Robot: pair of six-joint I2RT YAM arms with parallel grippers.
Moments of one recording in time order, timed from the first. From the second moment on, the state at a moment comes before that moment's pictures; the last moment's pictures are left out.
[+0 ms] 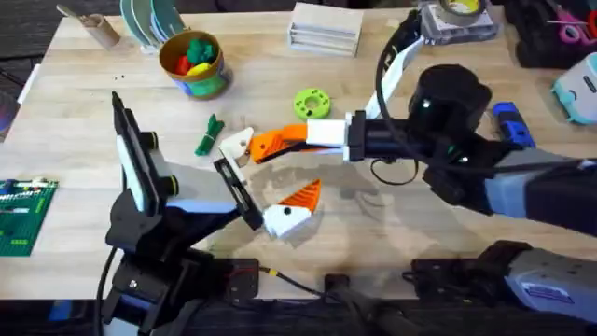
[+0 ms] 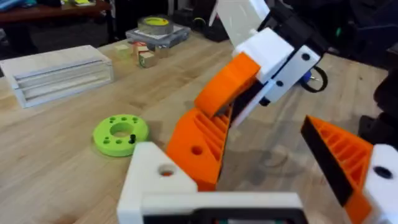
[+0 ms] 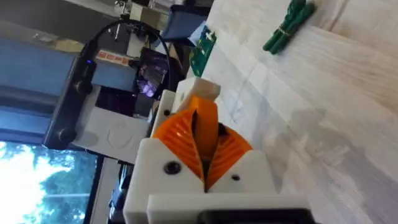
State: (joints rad) left arm -0.26 0.01 0.01 -0.06 0.75 -0.08; right arm 0.61 1.33 0.46 0.64 -0.79 0.99
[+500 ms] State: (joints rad) left arm -0.26 0.01 0.01 -0.07 0.83 -0.10; right arm 0.65 1.46 0.46 0.79 -0.79 1.09
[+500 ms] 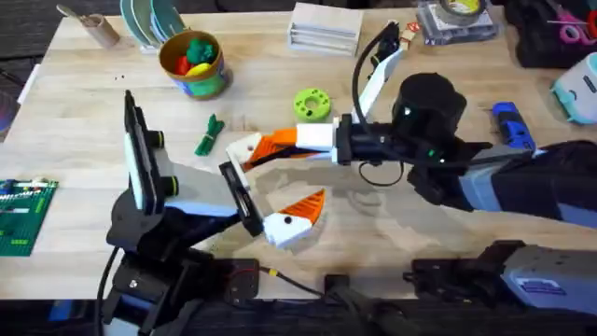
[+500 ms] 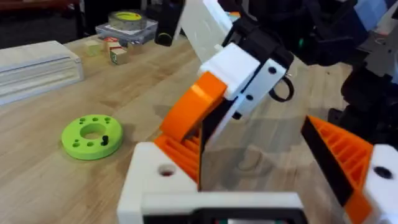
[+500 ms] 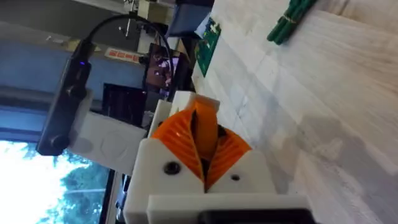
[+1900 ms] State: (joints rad) left arm -0.24 0.01 0.01 -0.07 0.85 -0.10; right arm 0.68 1.49 0.51 0.77 -0.76 0.87
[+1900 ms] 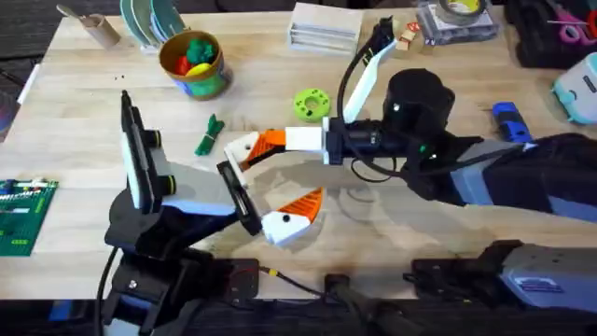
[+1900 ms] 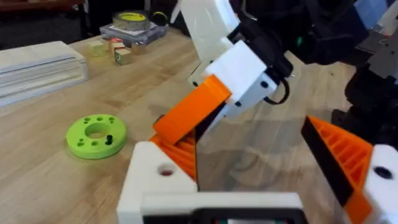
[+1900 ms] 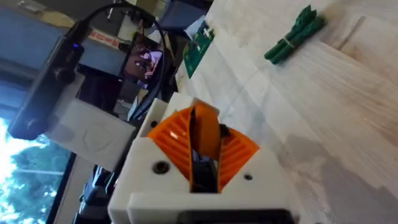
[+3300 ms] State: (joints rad) left arm -0.27 0.01 0.01 -0.09 1.01 -0.09; right arm 0.43 1.50 1.16 -0.43 -0.24 0.15
